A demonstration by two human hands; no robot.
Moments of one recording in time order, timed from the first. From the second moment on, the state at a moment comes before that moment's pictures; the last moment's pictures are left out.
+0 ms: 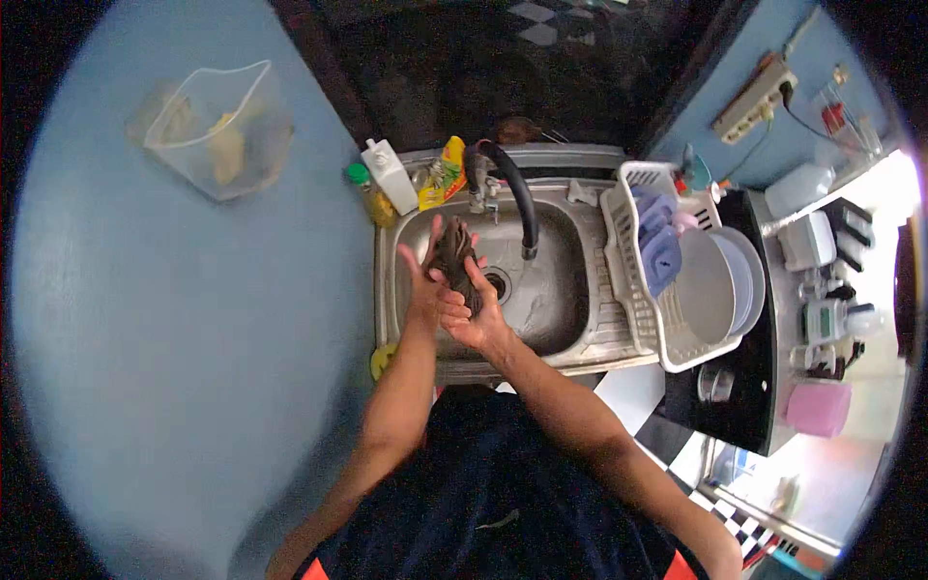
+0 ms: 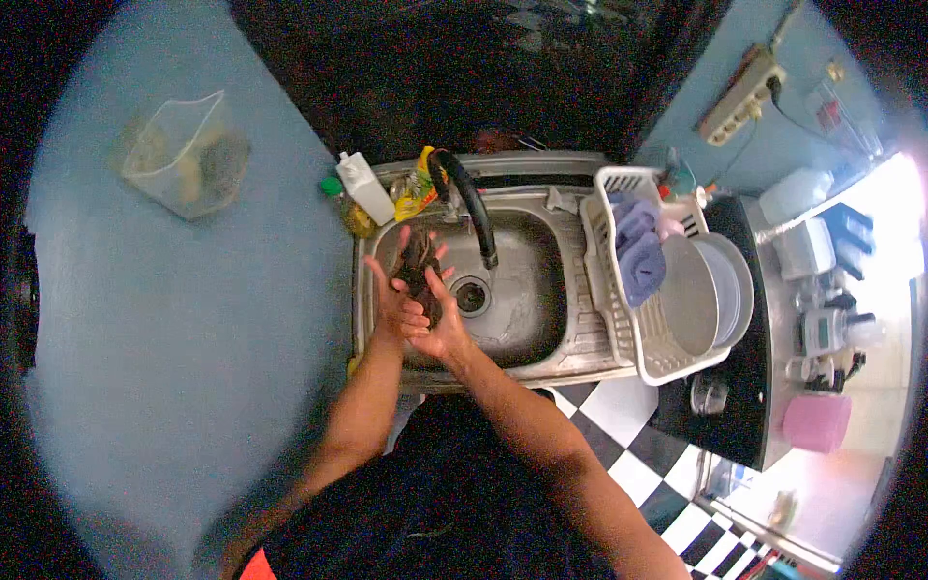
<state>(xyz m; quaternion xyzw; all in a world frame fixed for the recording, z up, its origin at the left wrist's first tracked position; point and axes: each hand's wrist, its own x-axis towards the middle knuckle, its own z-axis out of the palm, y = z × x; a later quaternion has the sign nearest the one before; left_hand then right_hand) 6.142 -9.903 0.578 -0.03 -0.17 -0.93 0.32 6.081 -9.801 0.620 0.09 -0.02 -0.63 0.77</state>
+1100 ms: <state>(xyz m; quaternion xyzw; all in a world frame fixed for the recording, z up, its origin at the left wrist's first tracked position) 6.096 -9.967 0.658 0.44 -0.61 -0.50 0.44 6.025 -9.869 0.662 -0.54 0.80 -0.12 0.24</state>
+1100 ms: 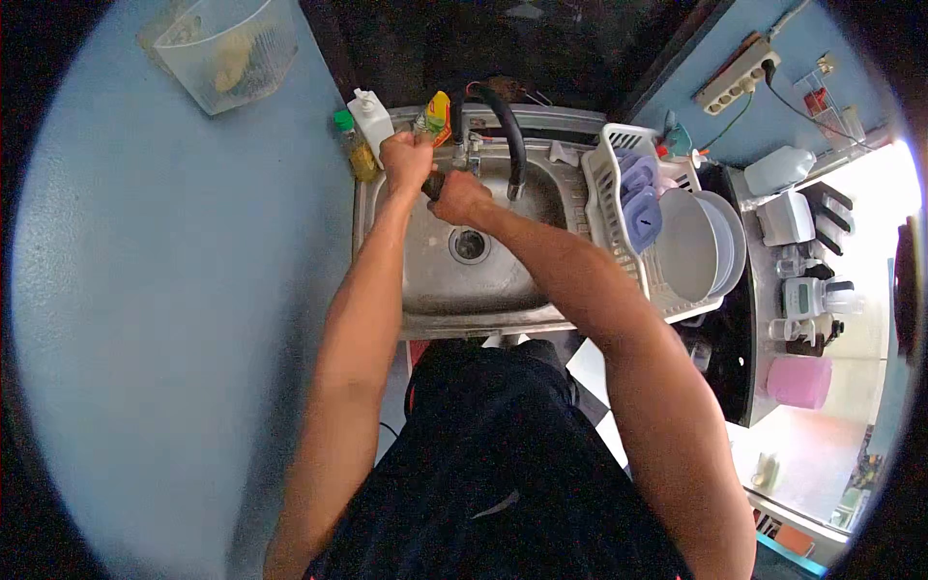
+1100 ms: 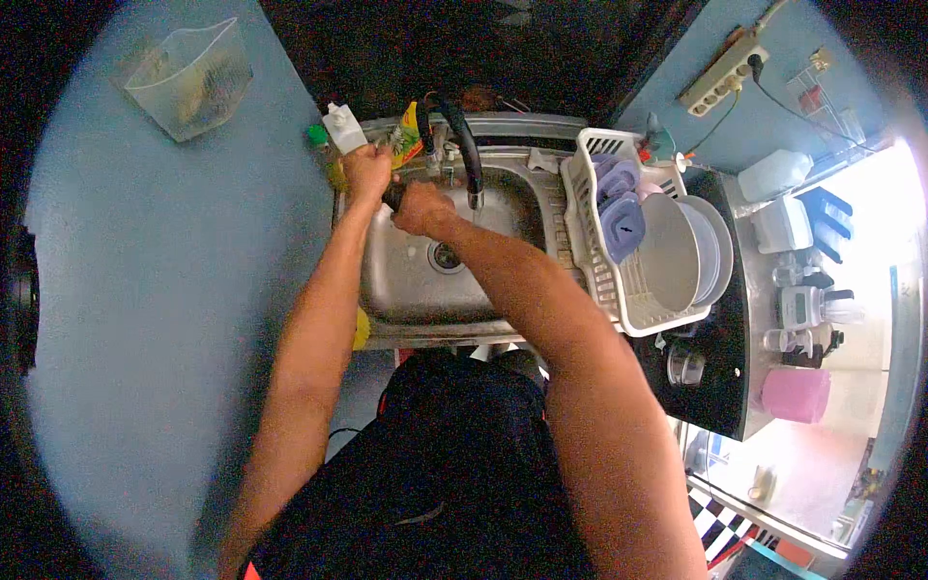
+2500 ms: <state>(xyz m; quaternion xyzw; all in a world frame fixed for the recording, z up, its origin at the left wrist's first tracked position) 6.171 -9.861 0.841 -0.39 -0.31 -0.75 0.43 6.135 -9.729 0.873 -0.03 -0.13 -0.59 0.80</state>
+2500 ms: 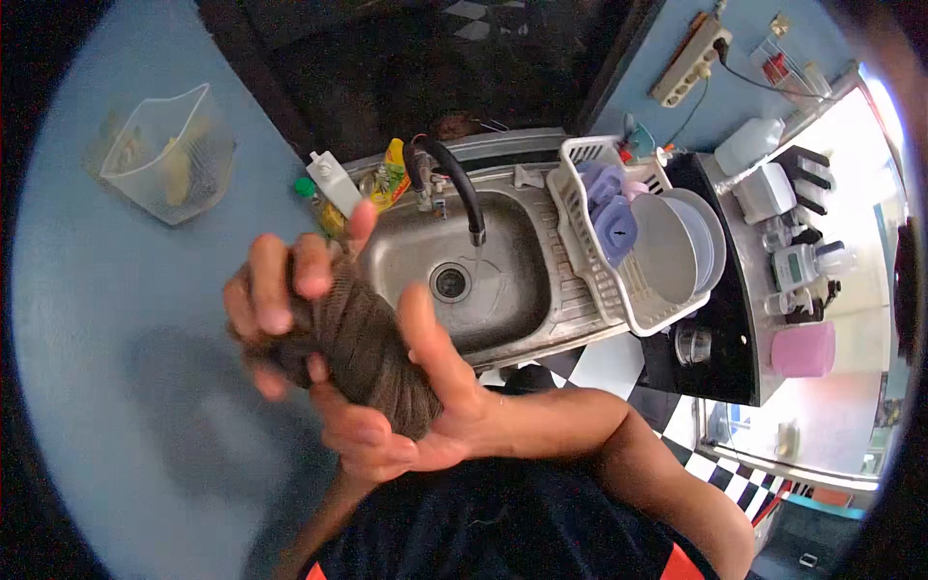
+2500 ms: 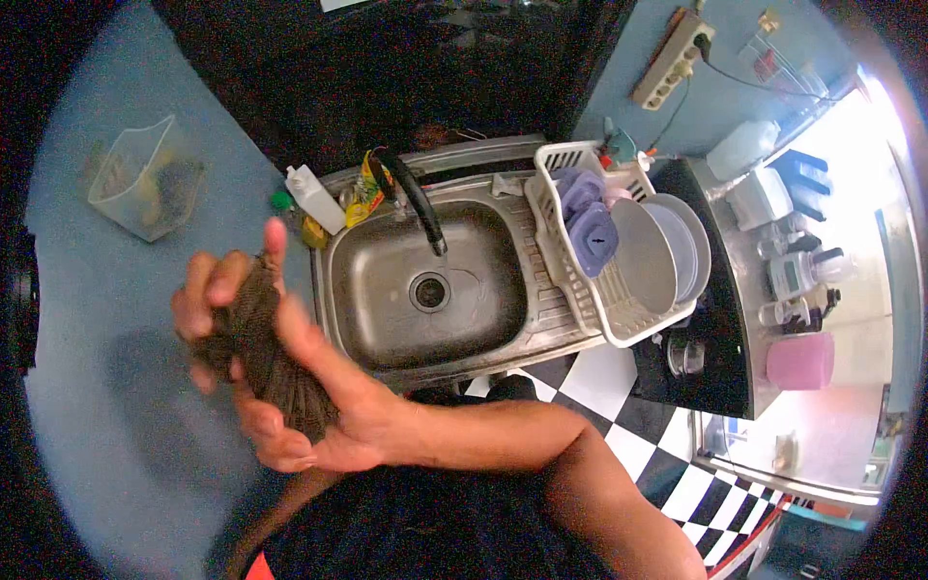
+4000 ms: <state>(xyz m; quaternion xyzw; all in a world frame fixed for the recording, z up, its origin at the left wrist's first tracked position) 6.107 -9.983 0.615 0.57 -0.38 -0.53 0.50 6.044 -9.890 0.634 -0.59 0.79 -0.10 0.11</state>
